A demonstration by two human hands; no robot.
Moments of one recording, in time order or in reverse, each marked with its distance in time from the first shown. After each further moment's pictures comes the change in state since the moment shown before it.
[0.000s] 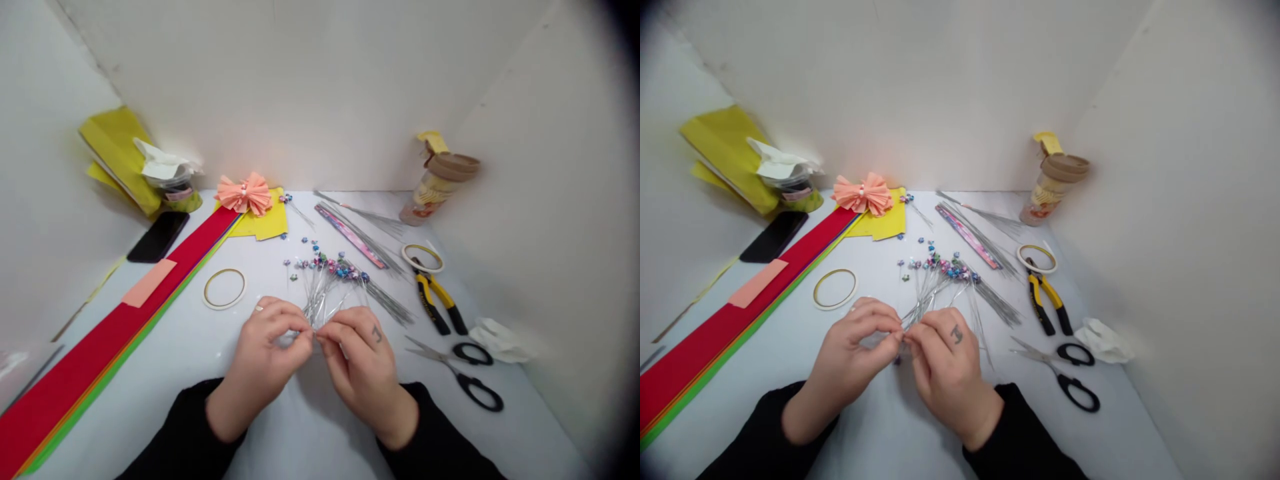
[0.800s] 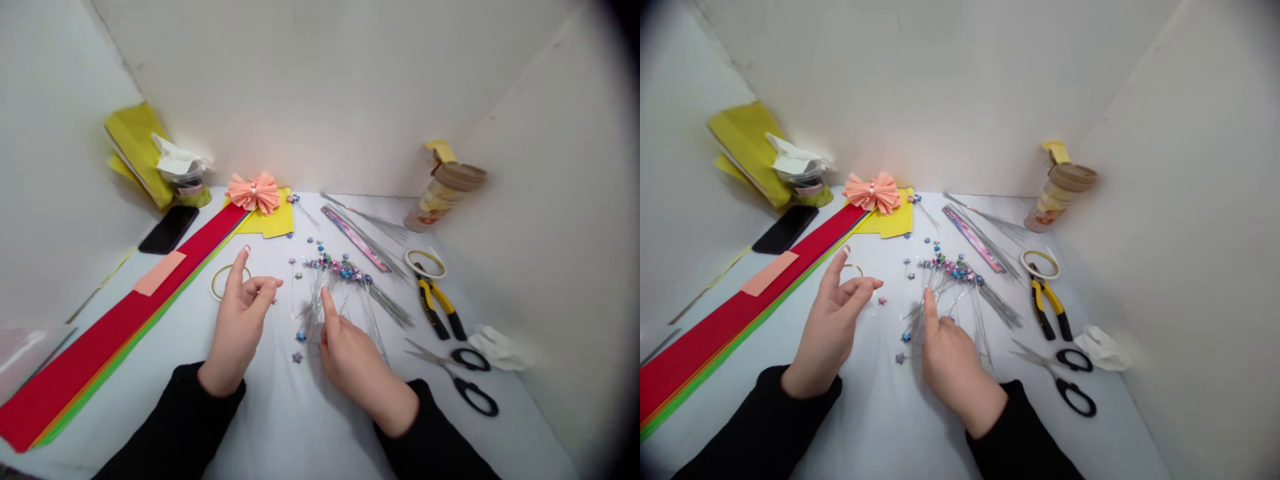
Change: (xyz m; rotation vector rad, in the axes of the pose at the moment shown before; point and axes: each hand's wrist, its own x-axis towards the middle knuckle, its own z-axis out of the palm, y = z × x) left_hand 0.008 -0.025 -0.008 -0.572 0.357 -0.627; right_hand -0.023 0.023 0.019 -0.279 -0.657 0.328
